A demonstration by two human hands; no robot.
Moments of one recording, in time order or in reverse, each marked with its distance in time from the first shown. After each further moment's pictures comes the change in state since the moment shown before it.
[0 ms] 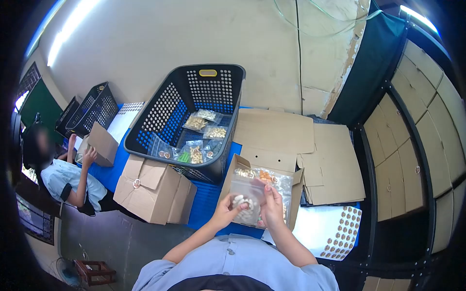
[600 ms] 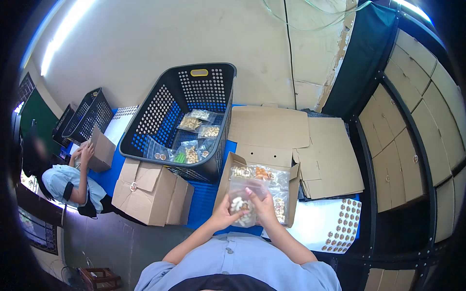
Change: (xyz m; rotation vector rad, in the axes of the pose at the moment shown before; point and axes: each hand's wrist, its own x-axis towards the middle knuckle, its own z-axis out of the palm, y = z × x) left_hand -0.004 0.002 0.004 0.032 -0.092 -0.015; right_hand -0.008 0.024 -0.005 -0.233 0.126 0.060
